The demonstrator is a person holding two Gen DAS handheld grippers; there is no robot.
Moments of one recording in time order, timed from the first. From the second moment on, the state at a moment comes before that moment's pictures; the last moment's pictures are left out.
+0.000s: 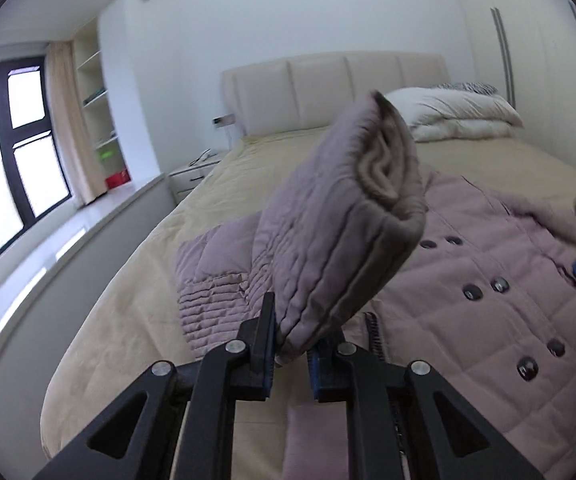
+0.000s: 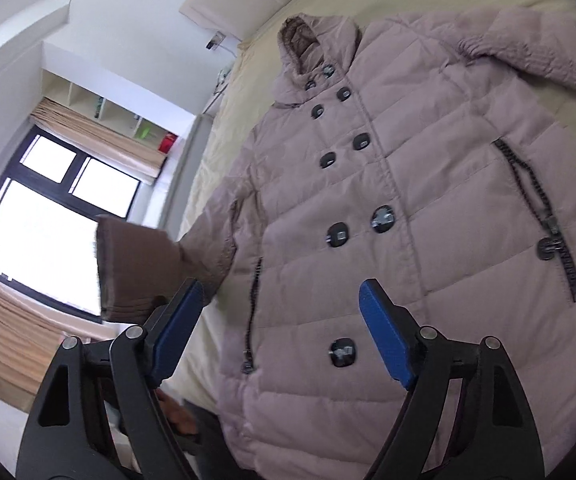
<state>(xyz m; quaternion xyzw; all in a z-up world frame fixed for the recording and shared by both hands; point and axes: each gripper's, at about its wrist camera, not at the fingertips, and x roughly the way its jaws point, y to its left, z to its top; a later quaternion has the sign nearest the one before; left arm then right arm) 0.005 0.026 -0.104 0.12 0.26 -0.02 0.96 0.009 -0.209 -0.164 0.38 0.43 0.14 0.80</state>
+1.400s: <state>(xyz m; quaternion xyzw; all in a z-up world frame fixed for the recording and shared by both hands) 0.206 0.026 -0.155 -0.13 0.36 -0.02 0.92 0.185 -0.202 0.130 0.31 0.25 0.34 0.85</state>
